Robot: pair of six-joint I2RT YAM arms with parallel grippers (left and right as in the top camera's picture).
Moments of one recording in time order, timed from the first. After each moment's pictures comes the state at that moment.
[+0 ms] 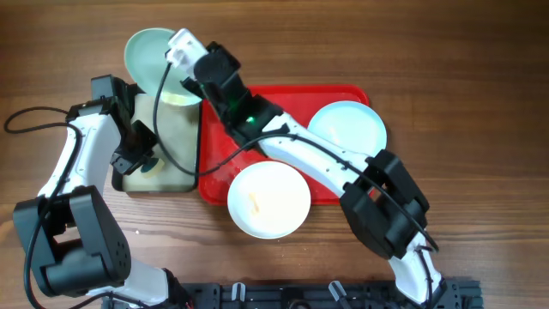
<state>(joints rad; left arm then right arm) 0.20 1.72 1.14 -0.91 -0.06 -0.61 0.85 2.15 1.69 0.23 0.35 -0.41</state>
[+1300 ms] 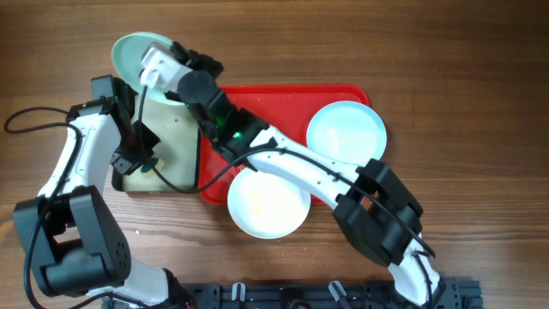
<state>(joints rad) 0.20 1.72 1.14 -0.91 -0.06 -0.61 0.91 2.15 1.69 0.31 0.47 -0.54</state>
